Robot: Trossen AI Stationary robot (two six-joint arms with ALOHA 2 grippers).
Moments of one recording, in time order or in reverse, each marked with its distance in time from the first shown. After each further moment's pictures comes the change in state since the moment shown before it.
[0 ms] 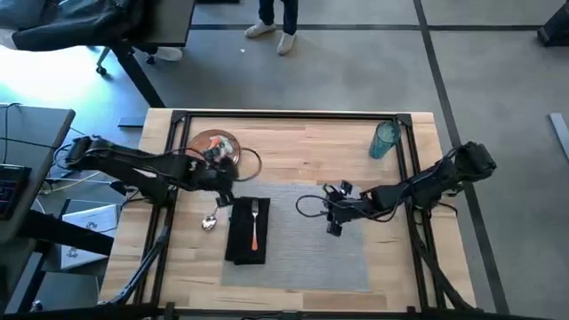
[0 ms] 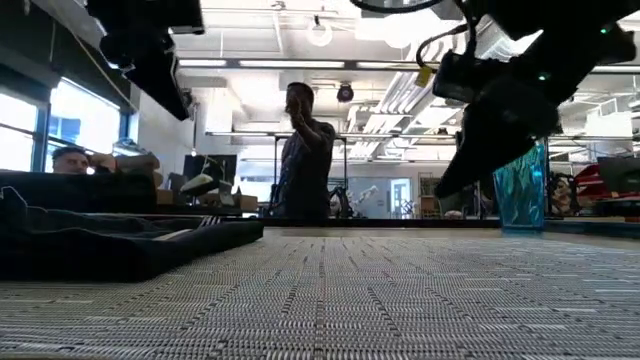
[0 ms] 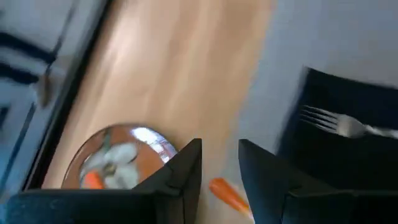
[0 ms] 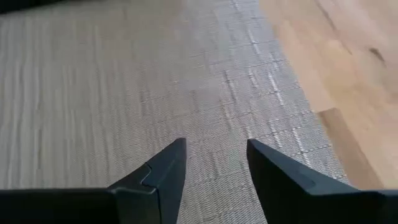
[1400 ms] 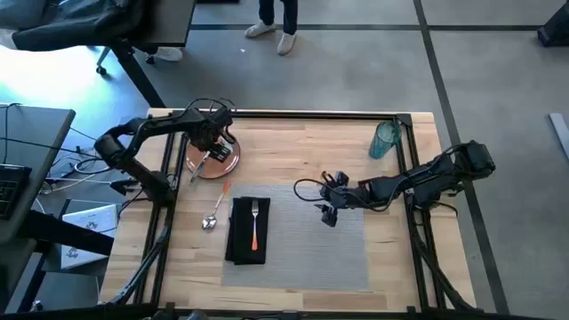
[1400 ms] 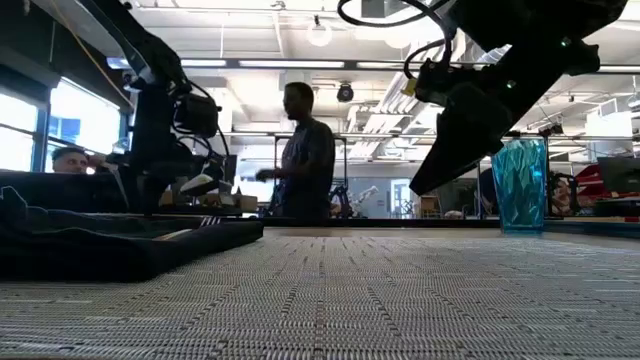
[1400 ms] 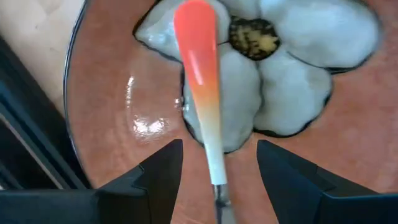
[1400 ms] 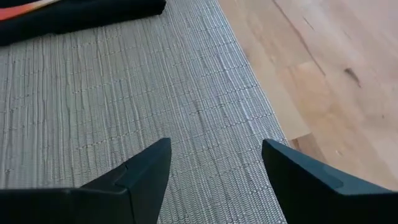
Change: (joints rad) left arm 0.943 0.414 -0.055 0.023 0.367 0.121; right arm -0.104 0.000 -0.001 0.060 -0.042 -0.087
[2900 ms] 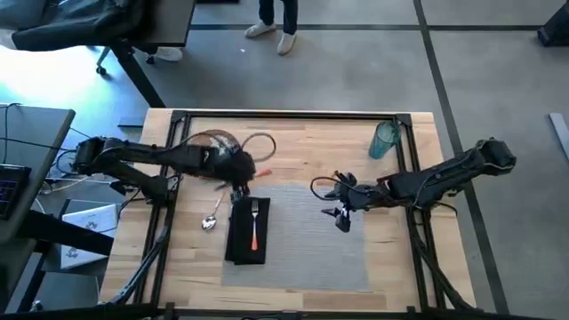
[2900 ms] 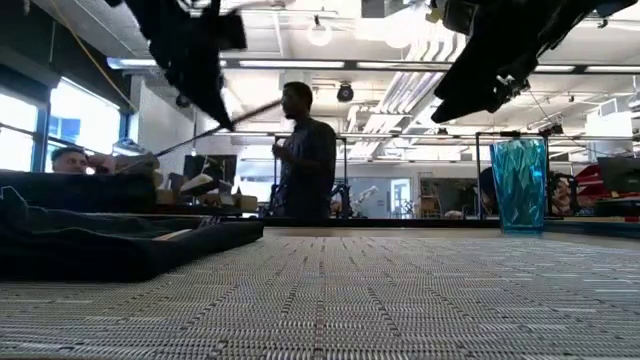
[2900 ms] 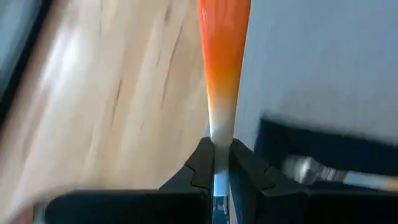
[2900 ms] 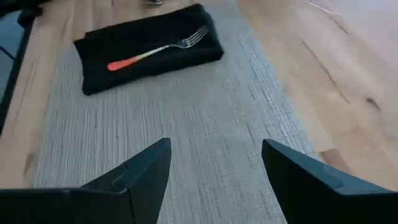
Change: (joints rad) left arm -0.881 -0.253 0.096 0.338 -0.098 0.170; right arm 0.125 -0.251 0.061 -0.196 -0.034 0.097
